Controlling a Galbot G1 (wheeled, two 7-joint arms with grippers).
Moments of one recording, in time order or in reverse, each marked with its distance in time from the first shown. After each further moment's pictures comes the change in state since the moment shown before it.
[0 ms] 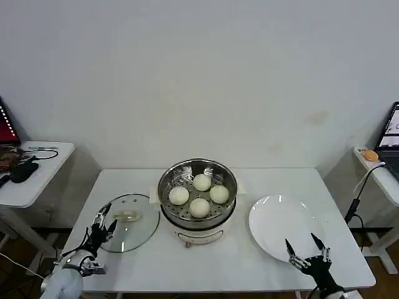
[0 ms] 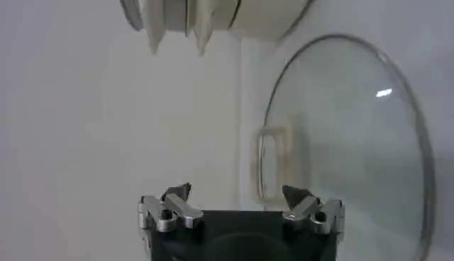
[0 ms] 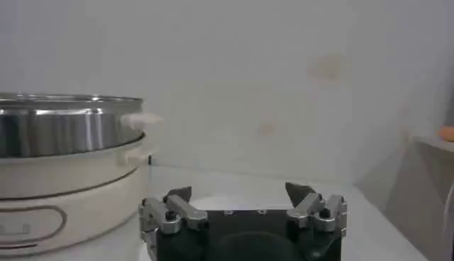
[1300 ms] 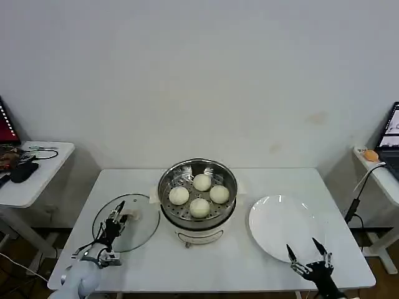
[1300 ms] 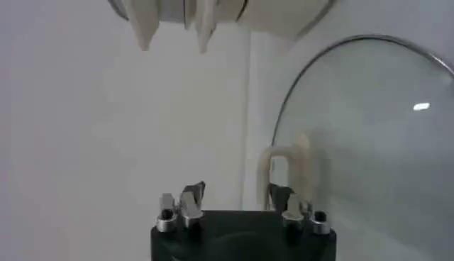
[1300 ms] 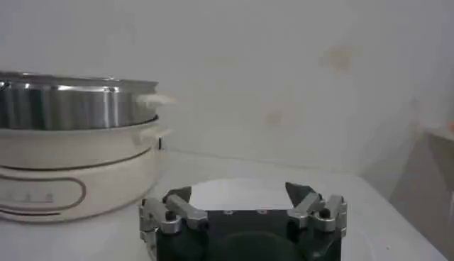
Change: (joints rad) left arm -0.112 -0.078 0.081 0.097 0.031 0.030 -0.016; right arm -0.034 0.022 0.026 0.000 -0.027 0.031 -0.022
